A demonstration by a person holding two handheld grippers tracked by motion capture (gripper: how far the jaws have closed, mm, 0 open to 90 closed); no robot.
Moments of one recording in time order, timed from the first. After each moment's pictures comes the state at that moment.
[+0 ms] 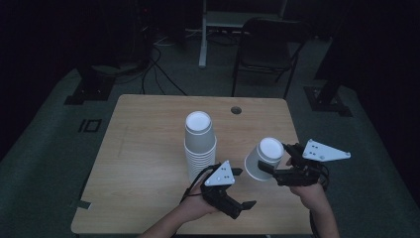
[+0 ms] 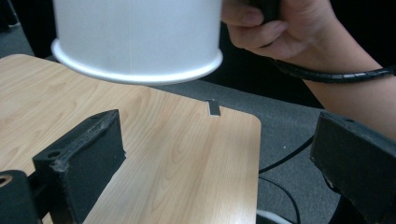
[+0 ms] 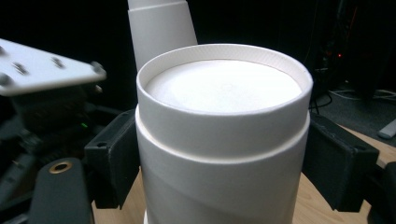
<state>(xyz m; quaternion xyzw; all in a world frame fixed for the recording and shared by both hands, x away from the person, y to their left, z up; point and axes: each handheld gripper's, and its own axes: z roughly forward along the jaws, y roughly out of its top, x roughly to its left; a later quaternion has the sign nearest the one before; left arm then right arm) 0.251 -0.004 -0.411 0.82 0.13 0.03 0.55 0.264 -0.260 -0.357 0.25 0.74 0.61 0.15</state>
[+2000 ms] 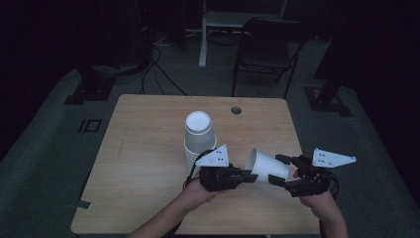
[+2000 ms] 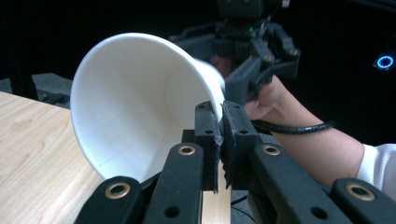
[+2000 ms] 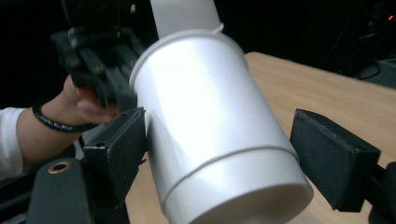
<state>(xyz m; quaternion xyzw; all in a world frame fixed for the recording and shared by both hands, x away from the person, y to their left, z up) 0.272 0.007 -0.380 0.78 0.11 -0.03 0.61 0.258 -0.292 -0.387 0.25 0.75 0.61 0.06</state>
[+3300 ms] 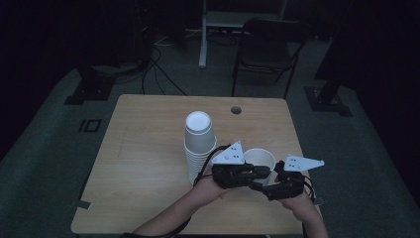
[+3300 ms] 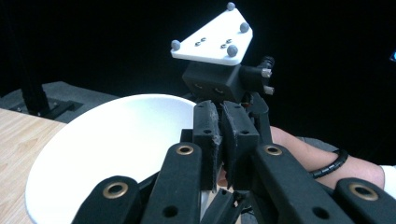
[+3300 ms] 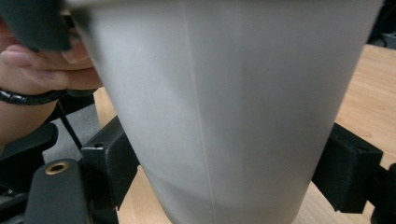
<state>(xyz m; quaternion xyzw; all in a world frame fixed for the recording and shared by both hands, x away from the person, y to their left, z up) 0.273 -0.021 -0.363 0.79 0.09 -0.01 0.61 0.267 -0.250 -0.425 0.26 0.78 0.57 0.06</state>
